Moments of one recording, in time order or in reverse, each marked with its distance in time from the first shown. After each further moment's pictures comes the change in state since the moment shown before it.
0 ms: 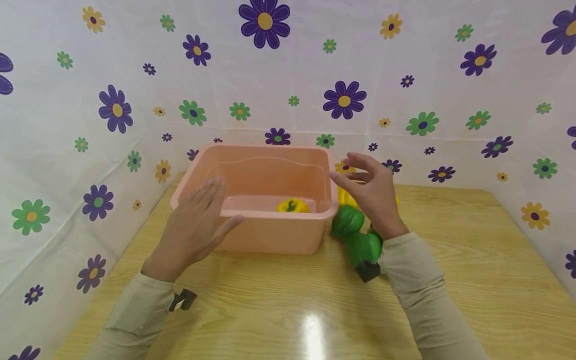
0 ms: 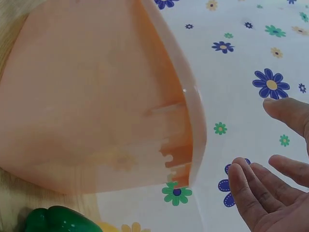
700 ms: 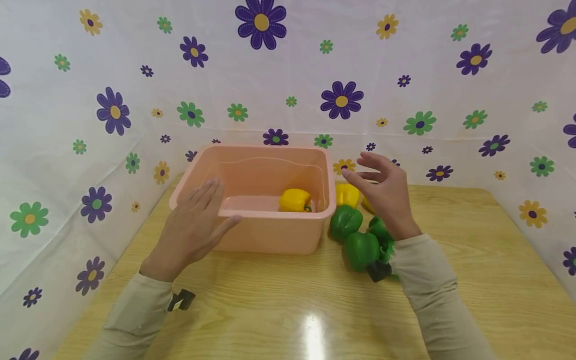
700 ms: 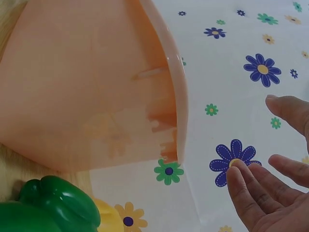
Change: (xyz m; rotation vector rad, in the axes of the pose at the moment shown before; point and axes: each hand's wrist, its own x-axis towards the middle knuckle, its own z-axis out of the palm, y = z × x) left_hand 0.002 0.000 0.000 0.001 -0.021 0.001; right_hand -0.004 0.005 -0.023 0.014 0.032 0.035
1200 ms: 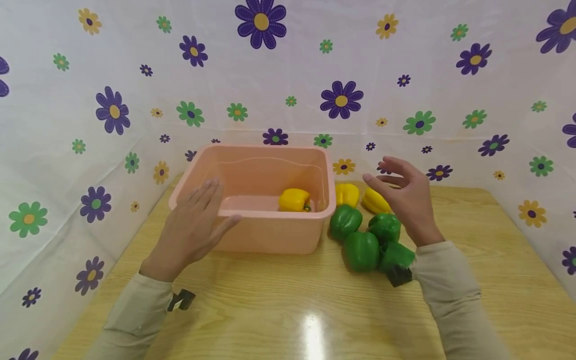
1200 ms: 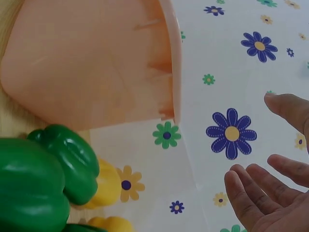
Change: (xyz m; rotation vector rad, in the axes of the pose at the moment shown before) left_hand 0.000 0.000 0.001 -0.007 0.012 -0.002; right_hand -0.005 0.019 -0.032 -0.125 0.031 0.035
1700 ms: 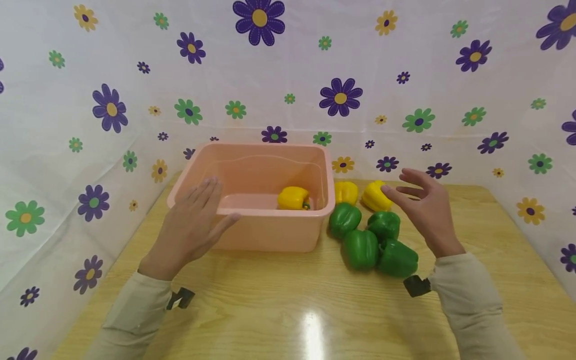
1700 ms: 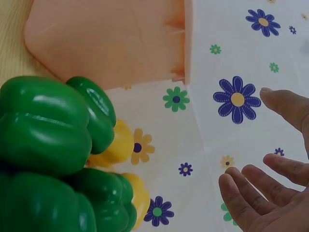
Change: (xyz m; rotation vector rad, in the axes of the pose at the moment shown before) left_hand 0.000 -0.001 0.002 0.000 0.004 0.005; right_hand -0.018 0.025 -0.027 -0.069 -0.027 0.068
